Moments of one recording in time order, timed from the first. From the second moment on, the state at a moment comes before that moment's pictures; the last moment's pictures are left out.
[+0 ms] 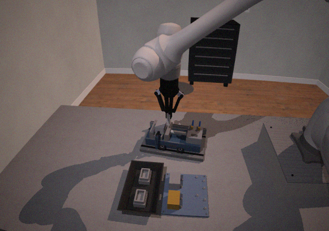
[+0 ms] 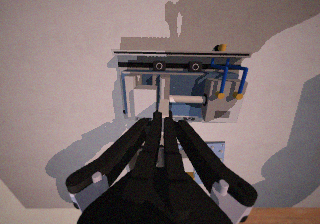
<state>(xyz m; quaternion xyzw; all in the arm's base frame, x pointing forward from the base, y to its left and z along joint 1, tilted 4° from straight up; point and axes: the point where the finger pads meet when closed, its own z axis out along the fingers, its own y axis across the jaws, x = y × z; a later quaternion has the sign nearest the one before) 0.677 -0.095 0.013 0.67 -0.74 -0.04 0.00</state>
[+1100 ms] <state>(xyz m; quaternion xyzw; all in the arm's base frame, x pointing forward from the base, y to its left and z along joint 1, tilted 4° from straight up) 0.678 -0.095 0.013 0.67 -0.74 -0.03 0.00</state>
